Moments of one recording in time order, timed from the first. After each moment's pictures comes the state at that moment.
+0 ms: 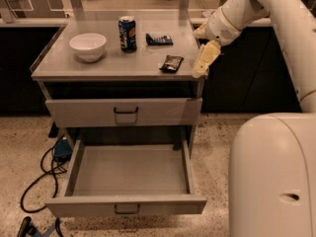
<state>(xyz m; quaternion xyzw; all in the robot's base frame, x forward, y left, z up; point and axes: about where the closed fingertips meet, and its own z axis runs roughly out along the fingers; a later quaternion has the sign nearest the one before) 0.717 -0.137 0.894 -0.64 0.71 0.13 0.28</state>
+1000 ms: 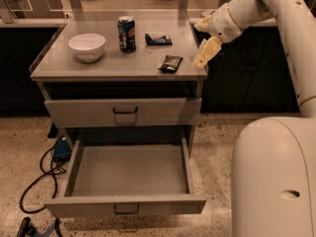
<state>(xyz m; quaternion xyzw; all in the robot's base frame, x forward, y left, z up) 0.738 -0.137 0.908 -0.62 0.69 0.14 0.35</state>
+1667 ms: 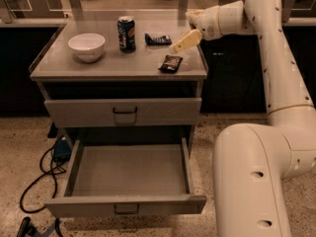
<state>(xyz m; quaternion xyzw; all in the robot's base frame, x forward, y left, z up) 0.819 -0.103 0.923 -0.51 0.66 0.22 0.51</state>
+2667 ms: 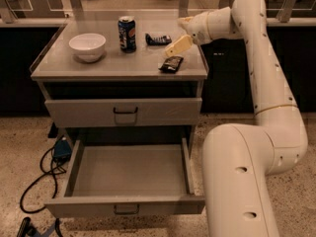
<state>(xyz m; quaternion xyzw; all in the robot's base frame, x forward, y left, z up) 0.831 -0.074 0.897 -0.51 0.66 0.24 0.49</state>
